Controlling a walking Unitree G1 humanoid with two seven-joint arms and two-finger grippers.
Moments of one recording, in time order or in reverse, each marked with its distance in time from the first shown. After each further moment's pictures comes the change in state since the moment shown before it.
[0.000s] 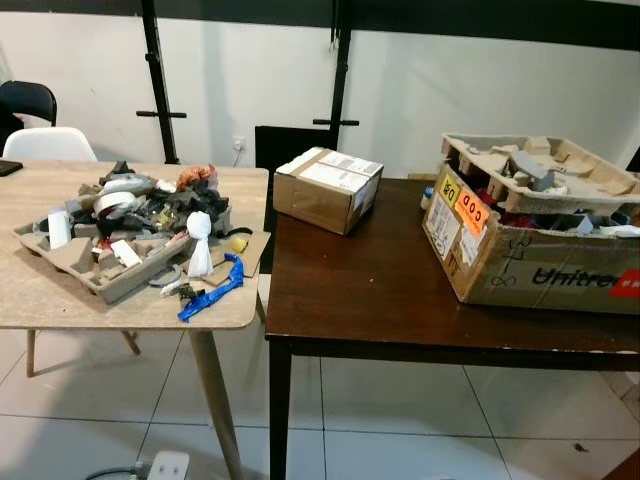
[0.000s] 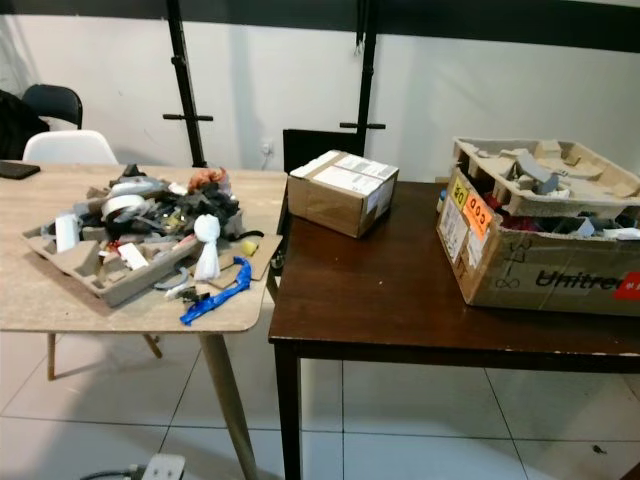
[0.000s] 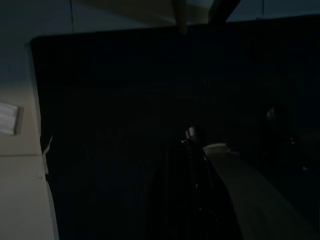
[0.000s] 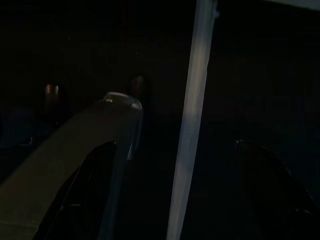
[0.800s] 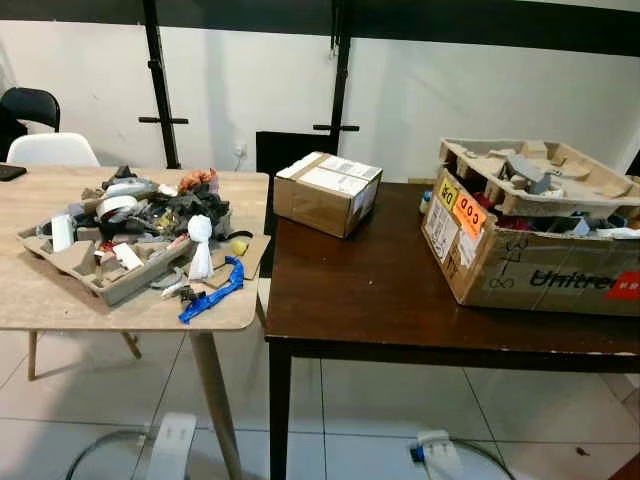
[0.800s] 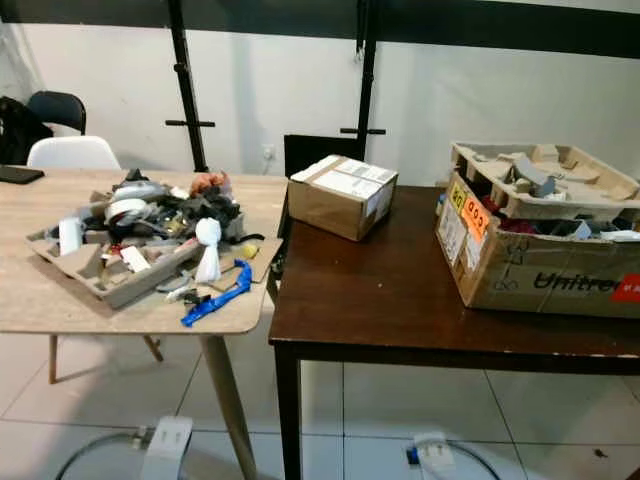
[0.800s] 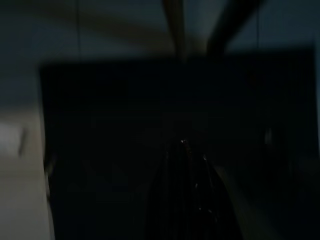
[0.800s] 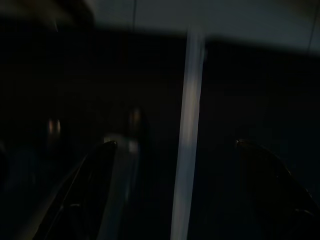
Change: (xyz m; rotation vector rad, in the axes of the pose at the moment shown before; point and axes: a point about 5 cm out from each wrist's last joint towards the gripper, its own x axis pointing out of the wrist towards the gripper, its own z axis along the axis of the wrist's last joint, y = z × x) left arm 0.003 -0.003 0.017 -0.008 -0.045 0.009; right arm 0.000 -0.005 0.031 0.026 -0.083 -0.016
